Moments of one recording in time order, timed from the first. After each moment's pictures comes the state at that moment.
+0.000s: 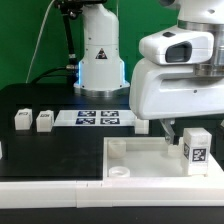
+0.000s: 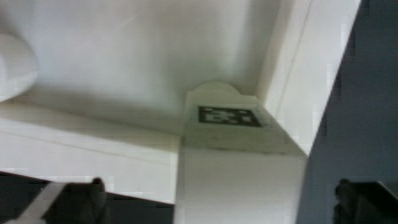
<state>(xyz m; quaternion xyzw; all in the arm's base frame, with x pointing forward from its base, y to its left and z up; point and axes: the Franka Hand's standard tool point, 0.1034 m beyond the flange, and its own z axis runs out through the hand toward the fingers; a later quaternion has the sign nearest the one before) 0.645 0.120 0.082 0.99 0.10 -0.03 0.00</state>
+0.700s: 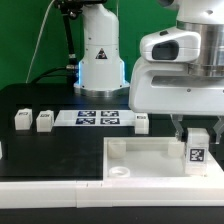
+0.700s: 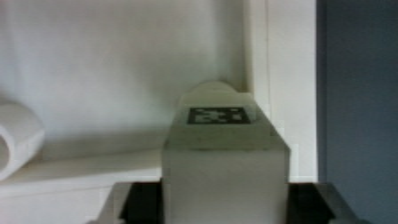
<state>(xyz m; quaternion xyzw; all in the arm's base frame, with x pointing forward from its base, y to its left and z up) 0.645 0.120 0.081 0.99 -0.10 -0.03 0.00</state>
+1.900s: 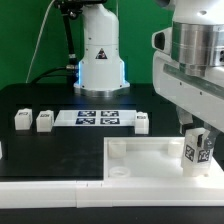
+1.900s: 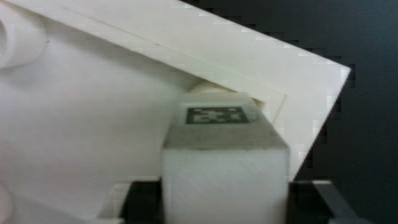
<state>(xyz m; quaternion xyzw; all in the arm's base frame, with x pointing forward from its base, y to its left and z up) 0.644 0.119 0.081 0.82 -0.57 -0.03 0.01</state>
